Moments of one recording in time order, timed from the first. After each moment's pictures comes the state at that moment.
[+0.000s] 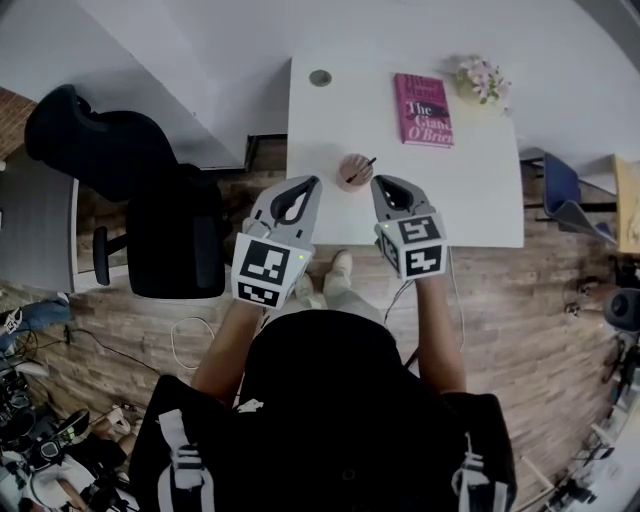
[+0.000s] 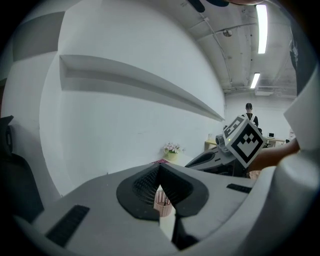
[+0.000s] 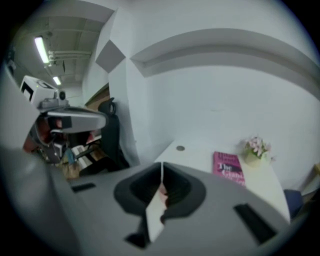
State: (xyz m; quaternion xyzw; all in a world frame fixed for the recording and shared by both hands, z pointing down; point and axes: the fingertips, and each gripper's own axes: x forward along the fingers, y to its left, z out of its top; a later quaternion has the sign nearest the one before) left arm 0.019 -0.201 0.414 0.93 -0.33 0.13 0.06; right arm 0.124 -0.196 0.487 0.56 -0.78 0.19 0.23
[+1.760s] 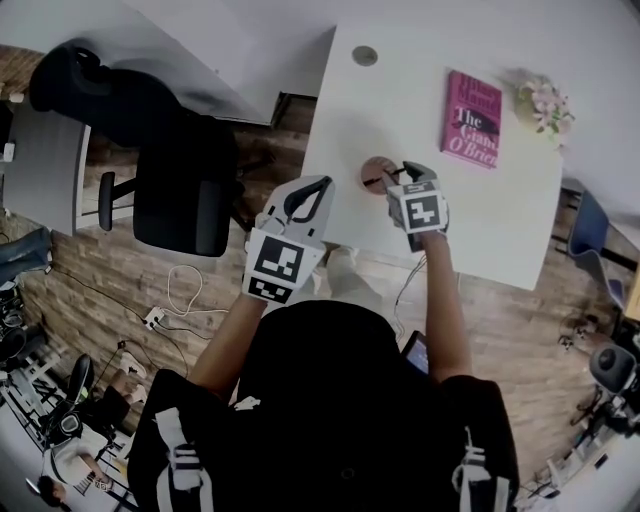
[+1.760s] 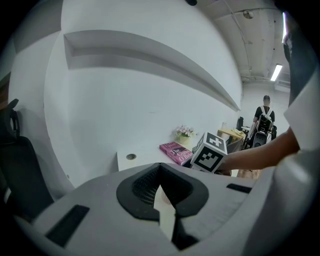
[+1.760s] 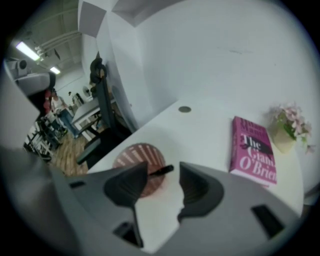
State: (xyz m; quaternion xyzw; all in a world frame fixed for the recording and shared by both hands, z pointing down) left arm 0.023 -0.240 0.490 0.89 -0.39 0.21 0.13; right arm 0.149 -0.272 0.658 0.45 -0.76 0.29 0.37
